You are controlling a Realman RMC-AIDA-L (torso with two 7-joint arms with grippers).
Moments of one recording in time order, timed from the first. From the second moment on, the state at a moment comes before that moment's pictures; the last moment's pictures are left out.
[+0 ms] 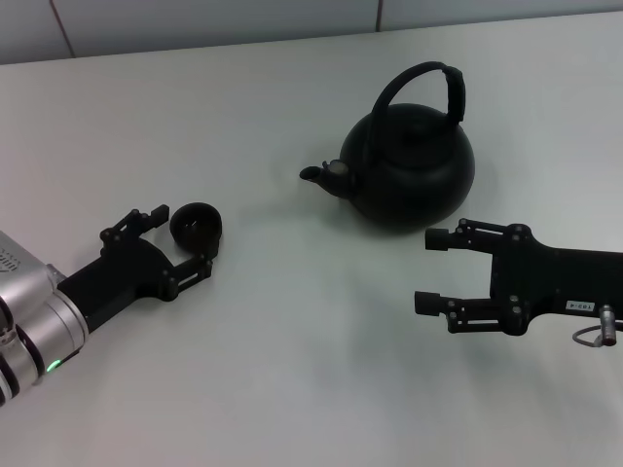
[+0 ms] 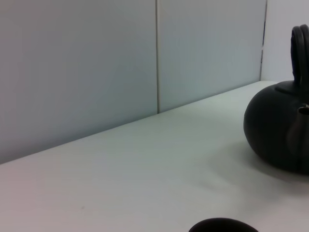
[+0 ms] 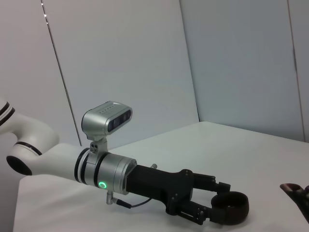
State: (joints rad) left arm -0.56 -2.08 0.96 -0.04 1.22 1.09 -0.45; right arm 0.37 2.08 -0.56 -0.58 -2.03 -1.75 1.07
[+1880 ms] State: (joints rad) left arm -0.59 -2.08 0.96 -0.06 1.44 1.33 -0.44; right arm 0.36 2.08 -0.56 -0.58 -2.03 -1.74 1.07
